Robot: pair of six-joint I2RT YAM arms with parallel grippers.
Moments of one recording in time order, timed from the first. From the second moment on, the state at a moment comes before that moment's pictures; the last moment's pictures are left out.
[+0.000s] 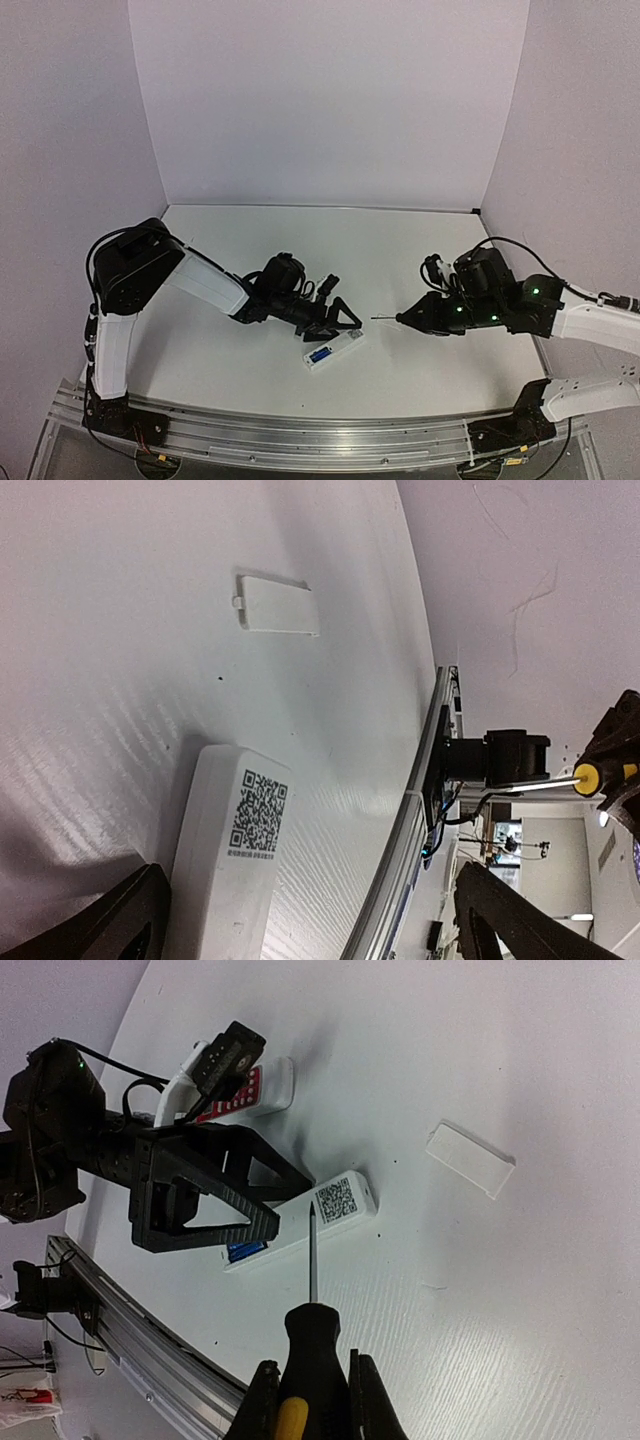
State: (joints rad) left arm -0.90 2.10 1.11 0.42 0.72 -0.89; right arm 0.85 1.03 0.72 -0.45 -0.06 0.78
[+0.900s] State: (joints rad) left arm -0.88 1.81 1.18 -0.07 0.42 -0.71; right arm 0.85 1.14 0.87 -0.60 -0.12 0.74
